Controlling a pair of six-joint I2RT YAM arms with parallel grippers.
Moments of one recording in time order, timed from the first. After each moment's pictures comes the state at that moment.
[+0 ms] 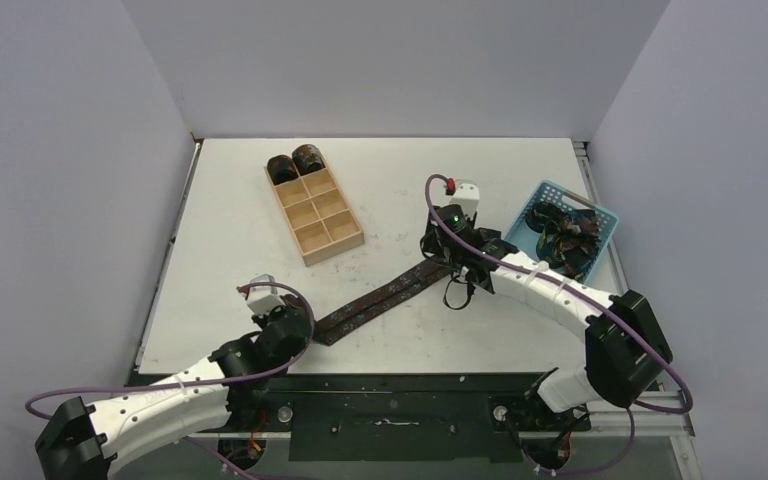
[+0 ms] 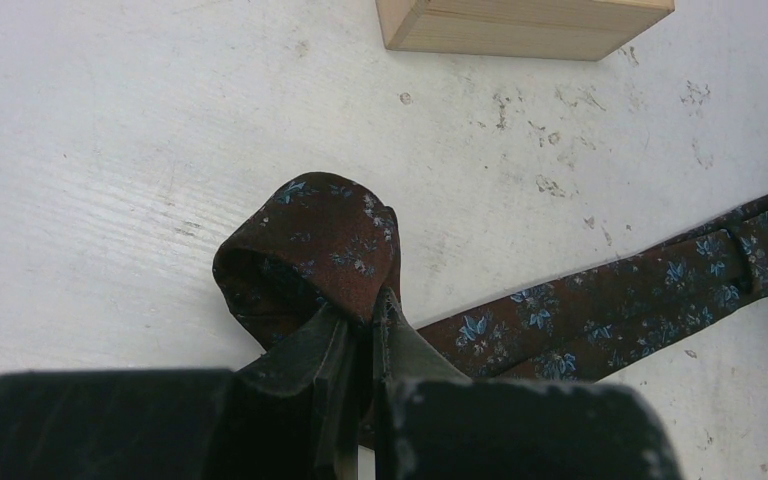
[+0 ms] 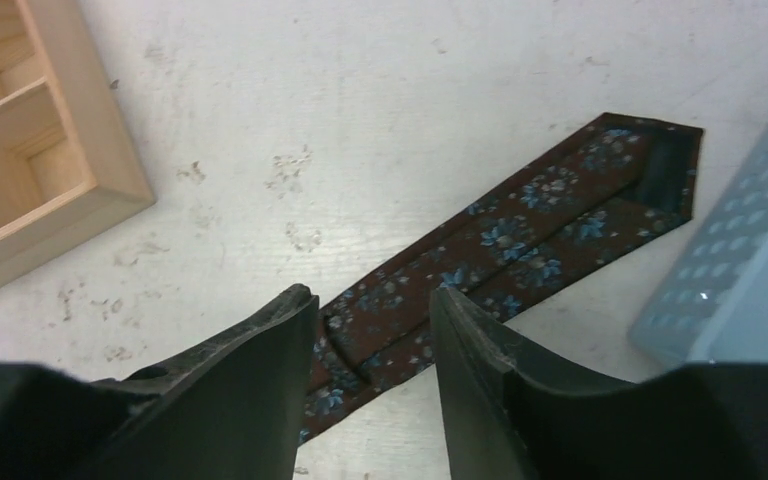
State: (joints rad) left arm -0.95 0.66 0.22 -0.29 -0.84 -1.04; right arm 0.64 1.43 0.96 -0.20 0.46 0.51
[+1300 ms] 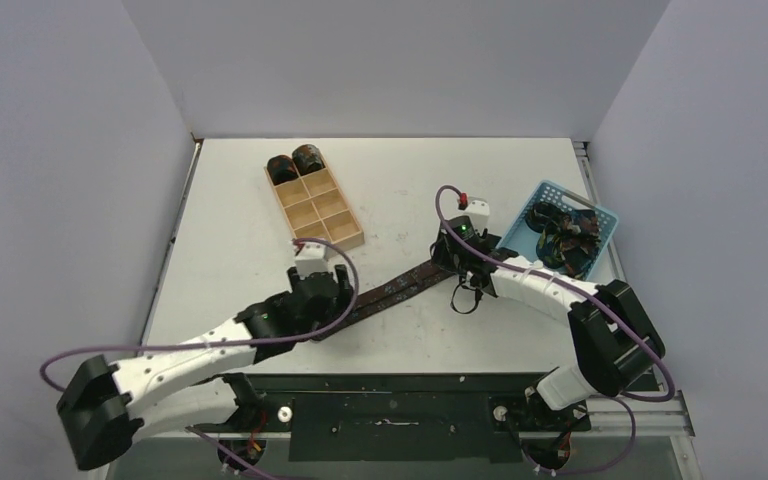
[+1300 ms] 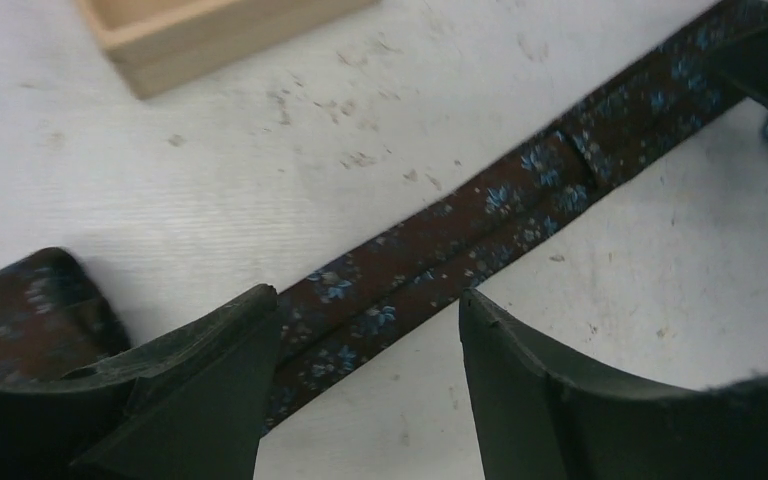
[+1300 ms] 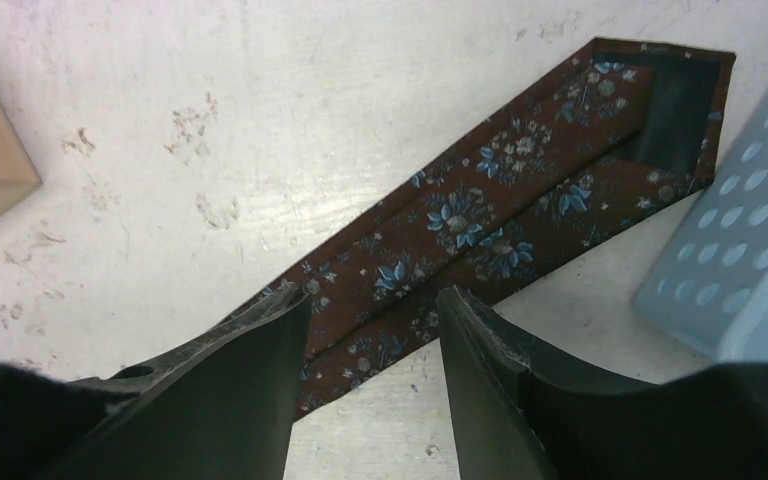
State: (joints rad) left arm -0.94 0.88 0.55 -0.29 -0.64 -0.73; right arm 0.56 1.49 0.84 -0.12 0.37 0.58
